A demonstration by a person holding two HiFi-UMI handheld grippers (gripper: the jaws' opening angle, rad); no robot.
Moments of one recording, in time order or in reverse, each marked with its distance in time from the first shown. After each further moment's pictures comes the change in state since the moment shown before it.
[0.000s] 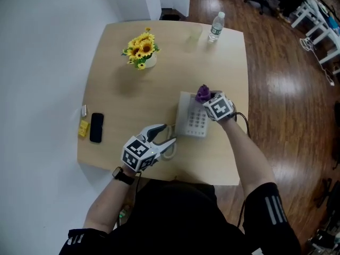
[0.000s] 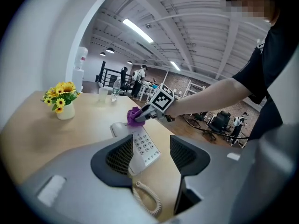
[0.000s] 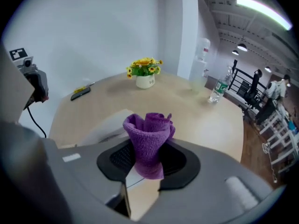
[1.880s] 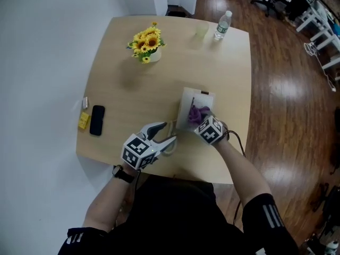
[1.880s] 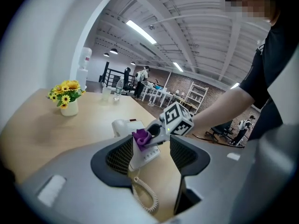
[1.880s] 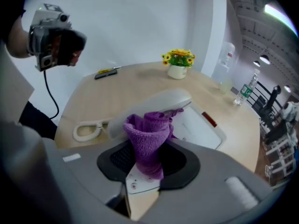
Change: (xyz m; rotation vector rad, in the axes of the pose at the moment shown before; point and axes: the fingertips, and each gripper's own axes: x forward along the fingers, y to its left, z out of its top) left arm -0.009 -0.001 -0.013 -0.026 -0.009 0.032; right arm 0.009 0.116 -0.059 -0.214 0.041 0.111
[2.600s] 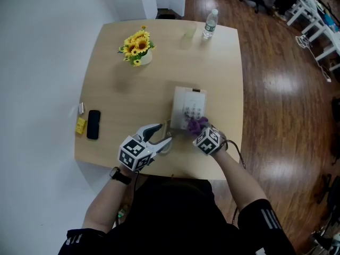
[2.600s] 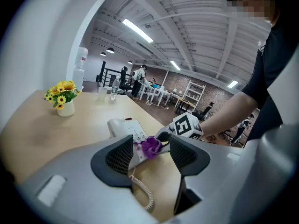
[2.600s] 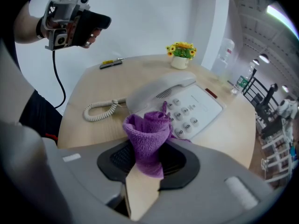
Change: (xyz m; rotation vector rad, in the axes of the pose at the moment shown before) left arm 0.000 -0.015 -0.003 0.027 0.016 -0.025; right arm -0.016 0.037 -0.061 0.012 0.067 -0.018
